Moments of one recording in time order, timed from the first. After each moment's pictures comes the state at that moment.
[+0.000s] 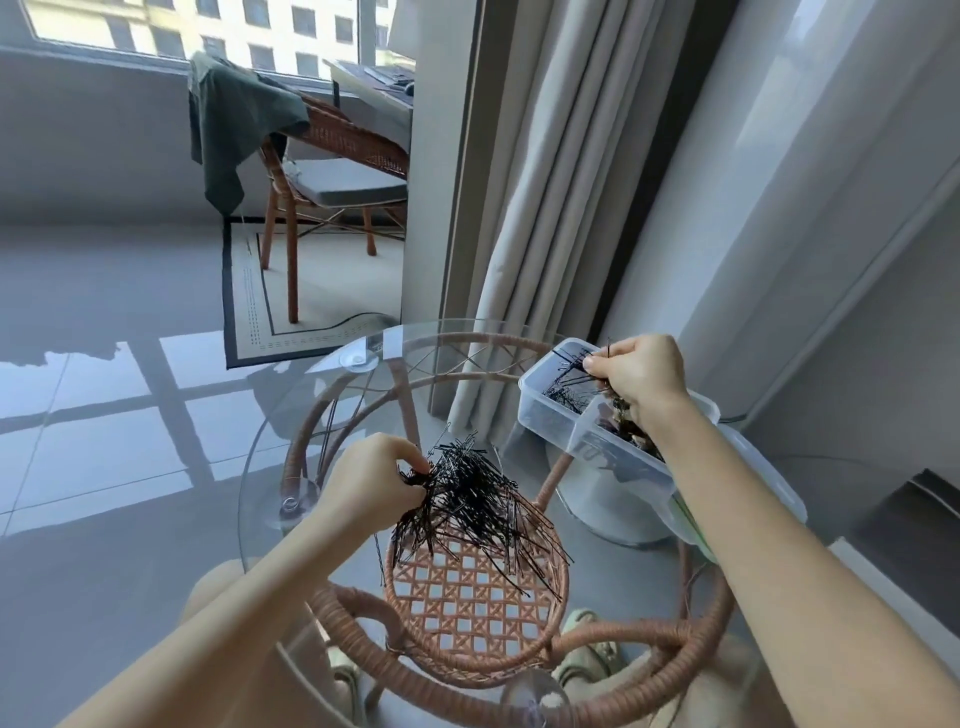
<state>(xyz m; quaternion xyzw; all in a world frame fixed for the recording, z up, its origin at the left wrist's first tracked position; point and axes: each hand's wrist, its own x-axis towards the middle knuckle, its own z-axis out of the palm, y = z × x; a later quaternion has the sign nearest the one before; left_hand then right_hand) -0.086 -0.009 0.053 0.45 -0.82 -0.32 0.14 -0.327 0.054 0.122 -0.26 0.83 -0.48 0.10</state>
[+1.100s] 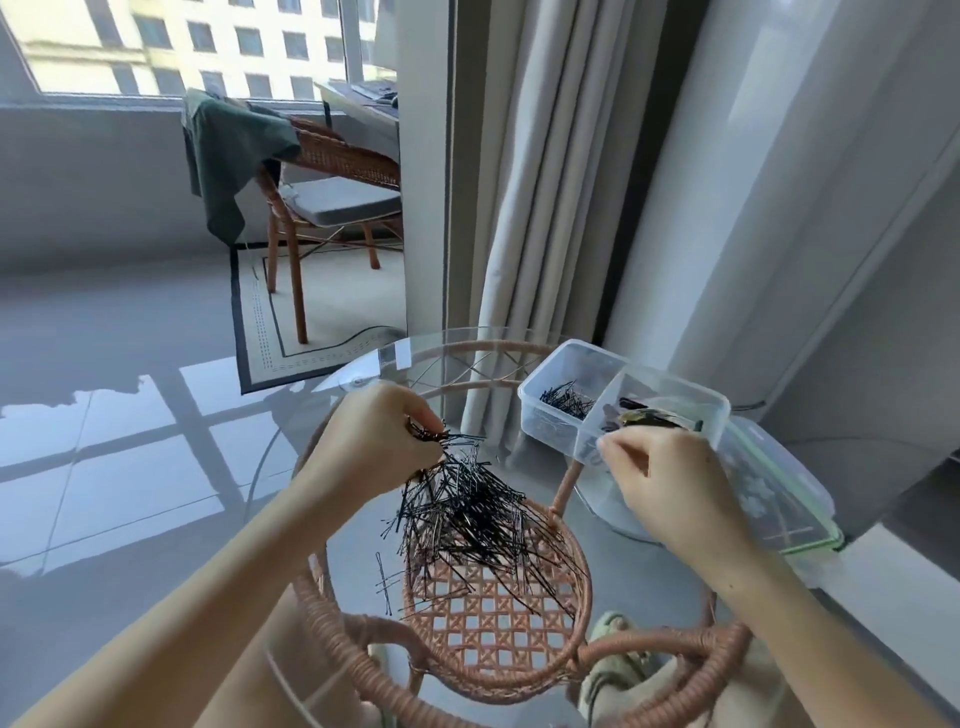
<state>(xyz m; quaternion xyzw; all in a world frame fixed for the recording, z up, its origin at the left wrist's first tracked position) -0.098 -0.016 0.116 0.43 -0.84 -0.27 0.18 -0.284 0.145 0.092 -0.51 0.80 -0.32 -0.06</state>
